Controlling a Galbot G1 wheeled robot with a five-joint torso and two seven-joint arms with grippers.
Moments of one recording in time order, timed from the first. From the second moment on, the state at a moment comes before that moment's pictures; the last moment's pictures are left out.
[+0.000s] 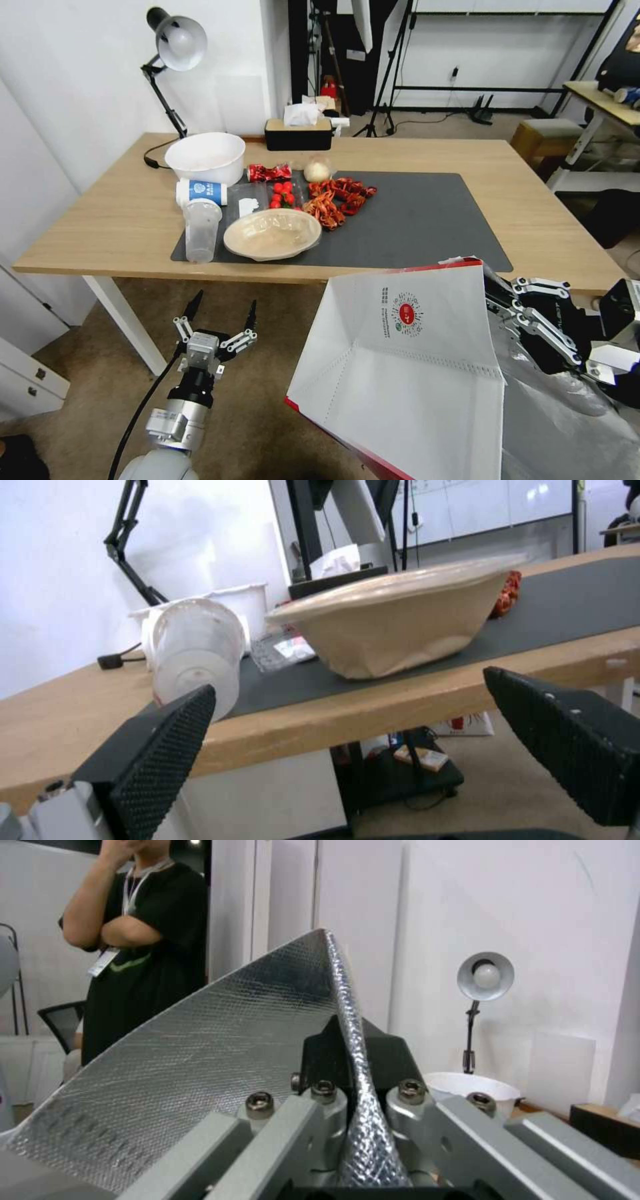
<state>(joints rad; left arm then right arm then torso) 1.73 -1.29 -0.46 -2.10 -0.04 -0.29 -0.07 -1.67 0.97 1.10 2.40 1.08 -0.14 -0.99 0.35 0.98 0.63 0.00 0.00</state>
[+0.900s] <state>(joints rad) 1.72 -1.29 -0.46 -2.10 -0.05 -0.33 -0.06 -1.67 0.97 1.10 2.40 1.07 -0.13 -0.98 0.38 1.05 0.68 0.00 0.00</state>
